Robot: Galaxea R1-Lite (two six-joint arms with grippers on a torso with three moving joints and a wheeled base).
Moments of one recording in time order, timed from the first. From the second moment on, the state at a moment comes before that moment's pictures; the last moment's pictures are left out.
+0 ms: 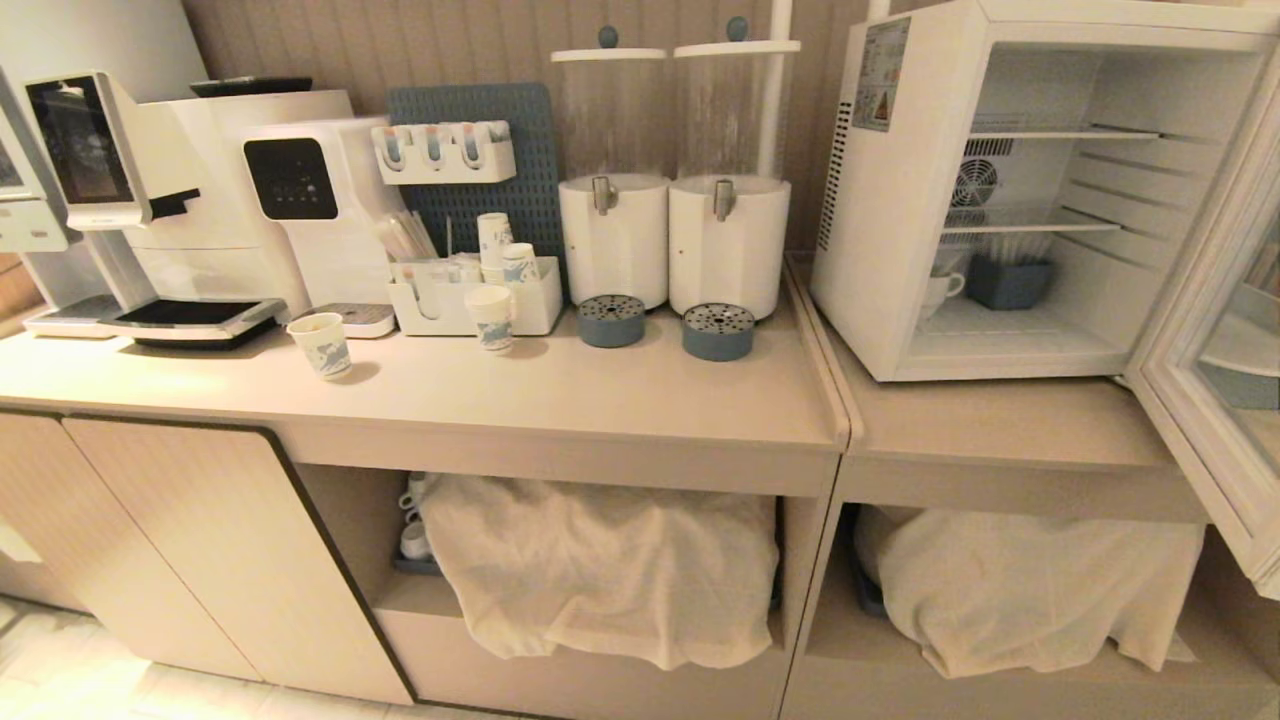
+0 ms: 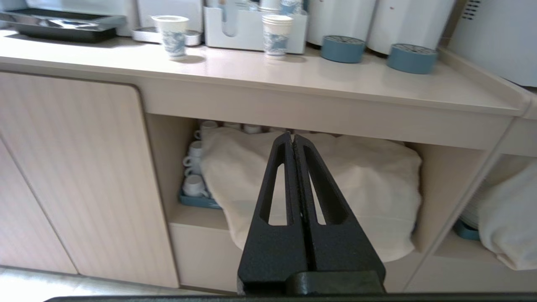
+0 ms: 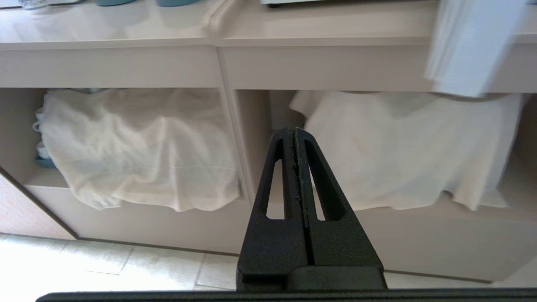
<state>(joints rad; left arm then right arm) 0.00 0.00 0.00 -0.13 -0.01 -0.10 0.01 0.00 -0.04 0.09 0.01 0.02</state>
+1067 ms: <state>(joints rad) 0.00 0.00 0.00 -0.13 -0.01 -0.09 0.01 0.00 -0.04 0.09 0.01 0.02</state>
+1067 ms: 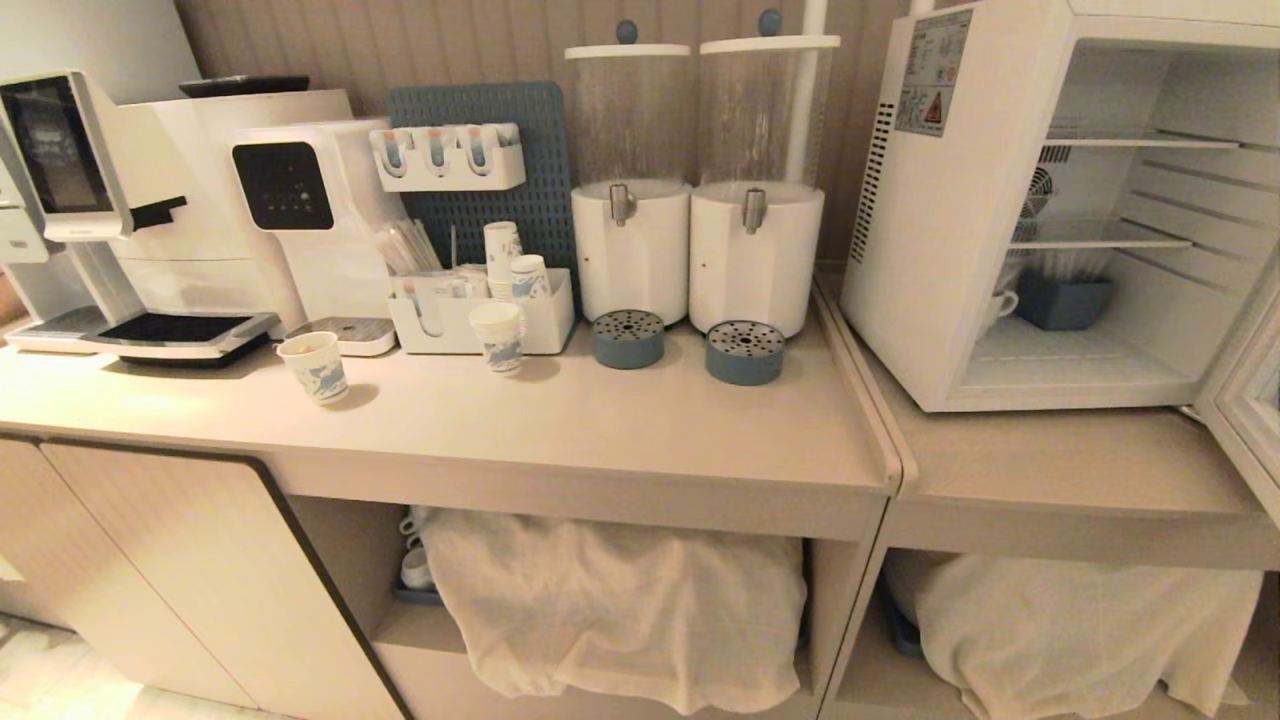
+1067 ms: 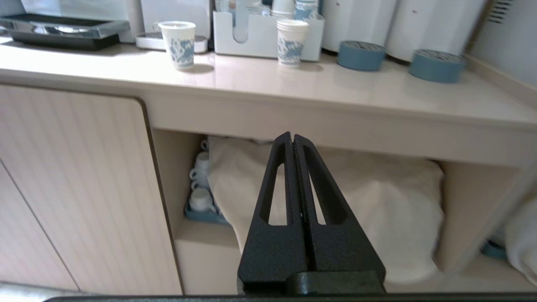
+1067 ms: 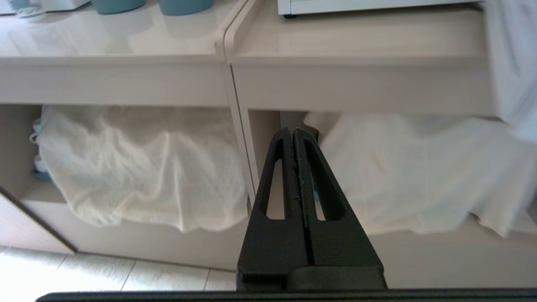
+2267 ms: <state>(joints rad) 0.00 0.00 0.00 -0.13 -0.01 -0.09 0.01 0.00 -0.04 0.09 0.01 0.02</state>
